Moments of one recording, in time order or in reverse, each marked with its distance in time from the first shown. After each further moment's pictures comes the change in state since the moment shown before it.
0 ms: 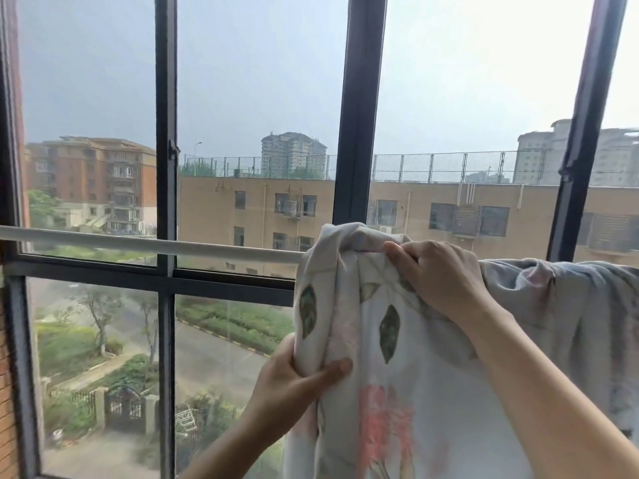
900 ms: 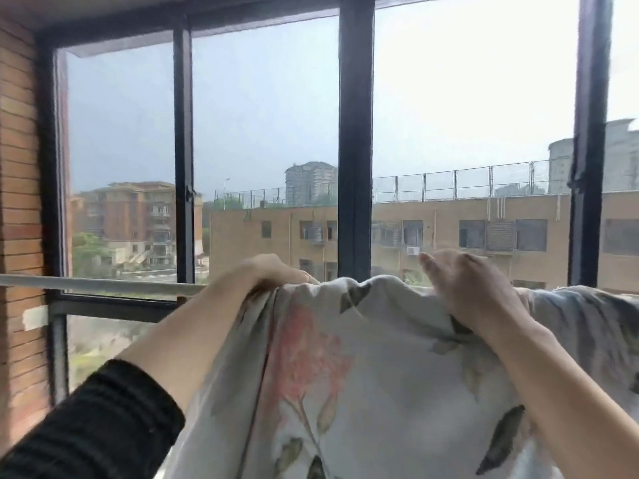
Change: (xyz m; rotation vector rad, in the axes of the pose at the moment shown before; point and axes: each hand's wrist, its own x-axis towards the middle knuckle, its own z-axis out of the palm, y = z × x) left_hand 0.136 0.140 -0.022 1.004 -0.085 -0.266; right_hand -0.001 0.063 -0.041 0.189 -0.048 0.161
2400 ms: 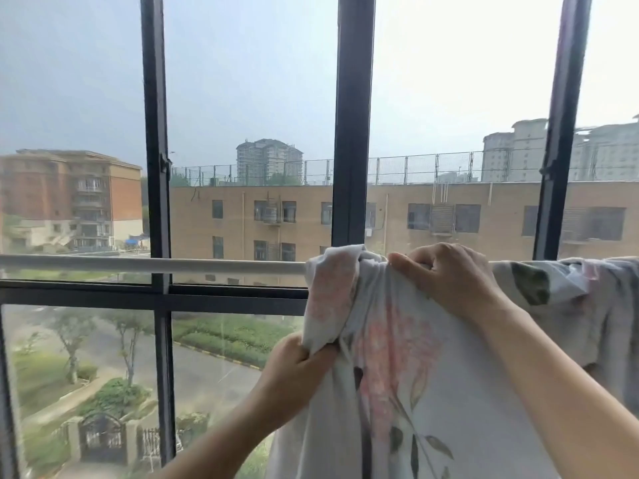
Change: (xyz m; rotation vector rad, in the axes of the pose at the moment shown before) left_hand -0.071 -0.125 0.107 -0.787 0.045 0.433; right_hand -0.010 -0.094 0.061 -0.127 0.012 -0.021
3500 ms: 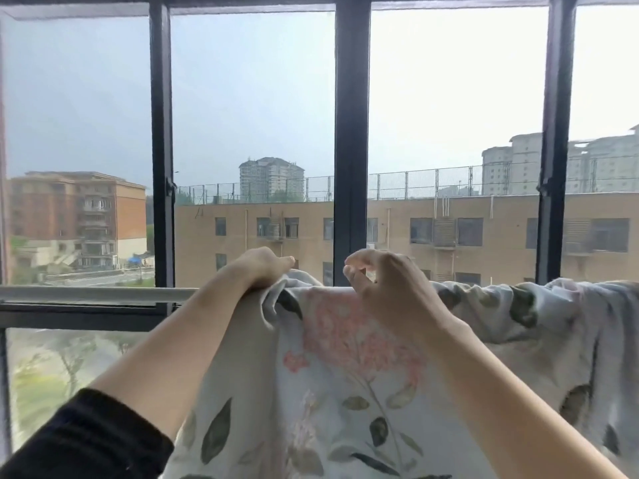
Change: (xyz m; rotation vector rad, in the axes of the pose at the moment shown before) left_hand 0.127 0.080 -0.093 0.695 -0.017 -0.273; right_hand 0.006 -0.080 -0.004 0.244 -0.024 -0.051
